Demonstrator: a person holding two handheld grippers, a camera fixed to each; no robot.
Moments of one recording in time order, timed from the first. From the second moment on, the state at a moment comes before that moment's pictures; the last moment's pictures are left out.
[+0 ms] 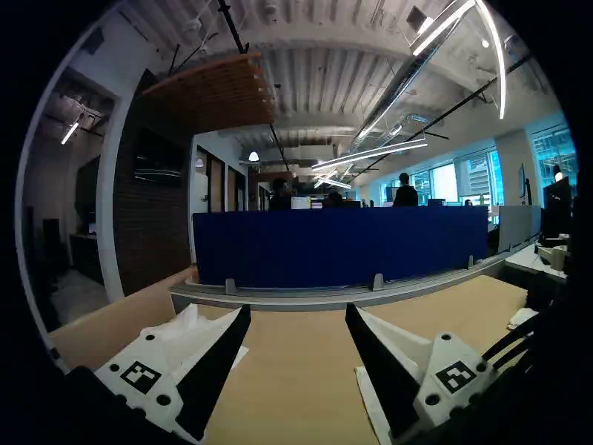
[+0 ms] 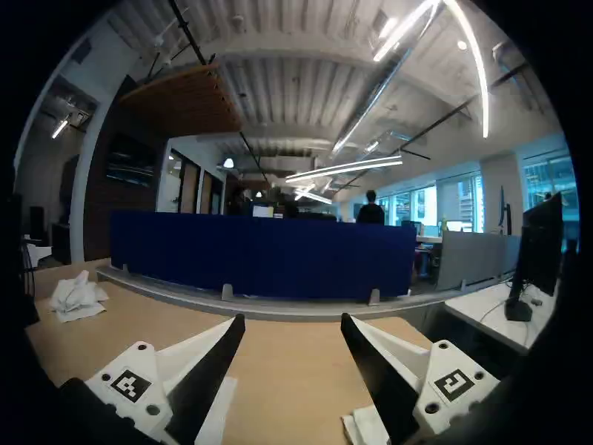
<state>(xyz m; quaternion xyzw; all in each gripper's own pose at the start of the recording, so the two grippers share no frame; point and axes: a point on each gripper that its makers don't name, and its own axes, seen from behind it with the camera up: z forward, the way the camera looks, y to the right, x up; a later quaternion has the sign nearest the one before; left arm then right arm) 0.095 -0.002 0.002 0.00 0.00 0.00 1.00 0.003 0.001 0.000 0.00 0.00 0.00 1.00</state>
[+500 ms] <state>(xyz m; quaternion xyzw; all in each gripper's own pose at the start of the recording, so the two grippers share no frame) 0.159 0.017 0.005 -0.04 -0.03 0.01 1.00 0.065 0.006 0.006 0.01 0.00 -0.01 1.00</state>
